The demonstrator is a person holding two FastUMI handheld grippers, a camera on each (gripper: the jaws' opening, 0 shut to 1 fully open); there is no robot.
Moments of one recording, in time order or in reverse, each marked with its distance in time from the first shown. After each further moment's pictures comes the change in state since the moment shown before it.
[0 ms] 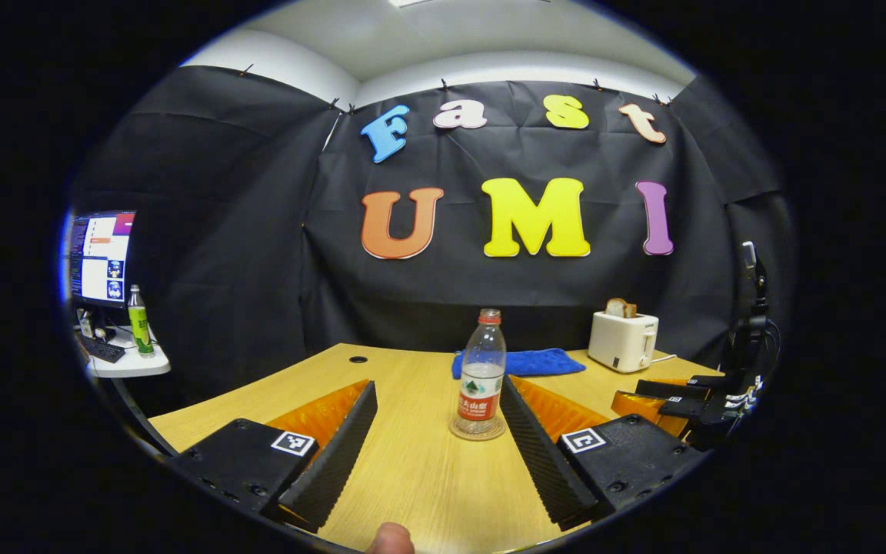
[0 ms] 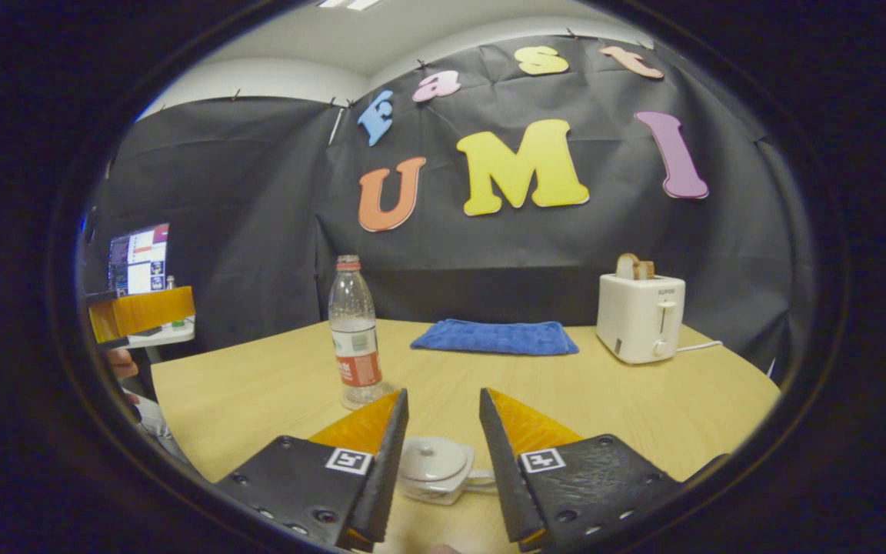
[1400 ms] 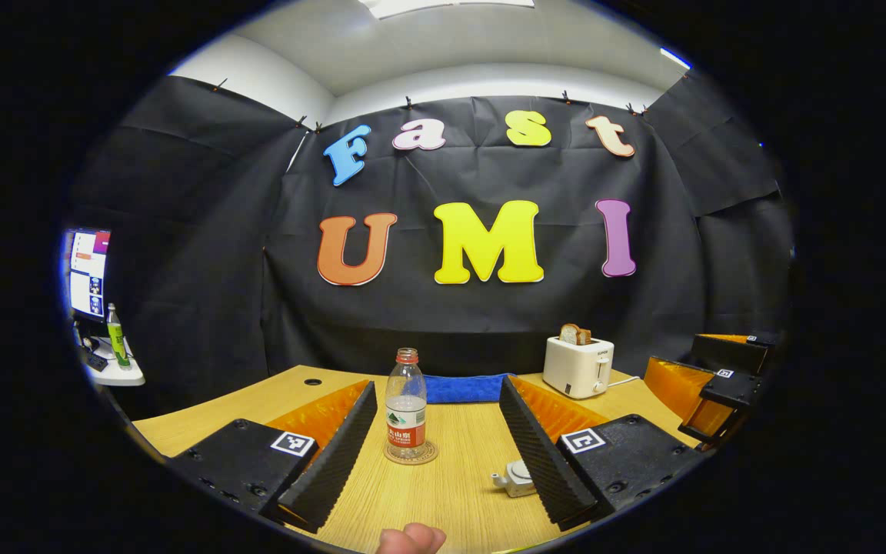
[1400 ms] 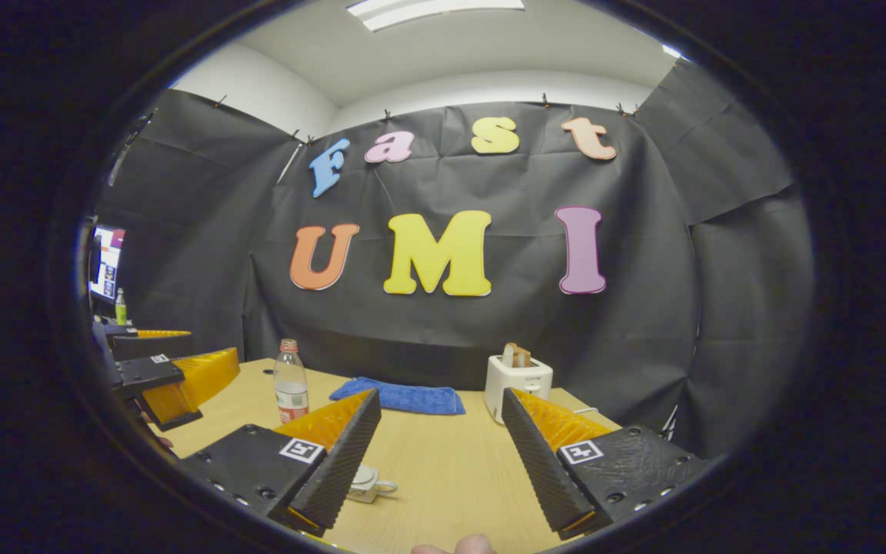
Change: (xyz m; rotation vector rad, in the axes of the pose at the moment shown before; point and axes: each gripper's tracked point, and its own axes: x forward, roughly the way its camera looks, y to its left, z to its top) left arm -0.007 -0.074 0.044 0.018 -0.067 -0.068; right arm -0.118 -0.042 0.099 -0.089 -0.169 -0.287
